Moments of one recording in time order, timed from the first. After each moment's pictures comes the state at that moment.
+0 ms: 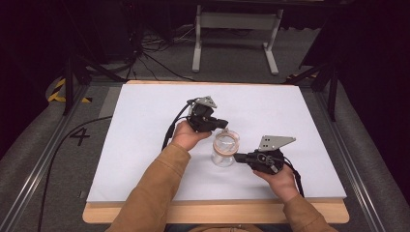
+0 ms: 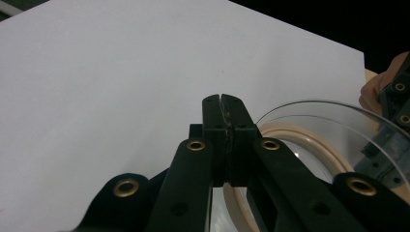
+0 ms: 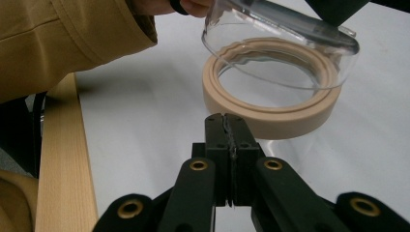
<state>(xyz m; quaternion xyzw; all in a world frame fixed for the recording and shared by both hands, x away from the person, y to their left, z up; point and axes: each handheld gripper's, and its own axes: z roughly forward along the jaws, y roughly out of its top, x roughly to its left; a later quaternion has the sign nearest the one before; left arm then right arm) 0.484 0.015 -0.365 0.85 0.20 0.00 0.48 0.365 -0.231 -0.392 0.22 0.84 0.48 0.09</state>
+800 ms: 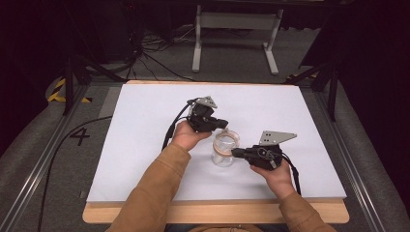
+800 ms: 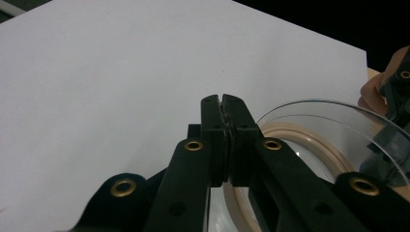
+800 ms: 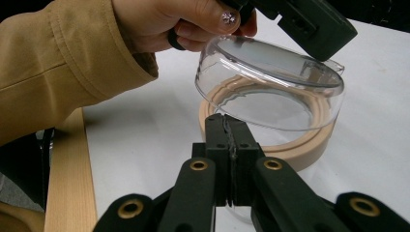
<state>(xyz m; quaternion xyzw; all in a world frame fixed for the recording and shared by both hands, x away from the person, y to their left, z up) 0.482 0.015 -0.364 0.86 0.20 0.01 0.48 0.373 -0.227 -0.387 0.23 0.82 0.52 0.08</state>
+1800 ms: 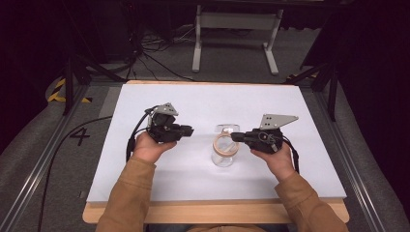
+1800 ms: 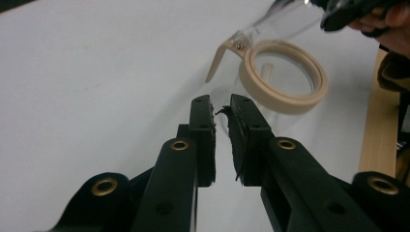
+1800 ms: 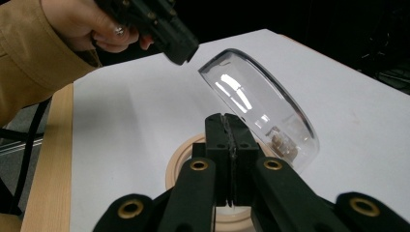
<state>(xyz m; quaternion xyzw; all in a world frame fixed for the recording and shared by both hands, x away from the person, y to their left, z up) 0.427 0.122 -0.349 0.85 0.28 0.03 0.45 0.405 -0.225 -0.352 0.18 0.82 0.53 0.10</state>
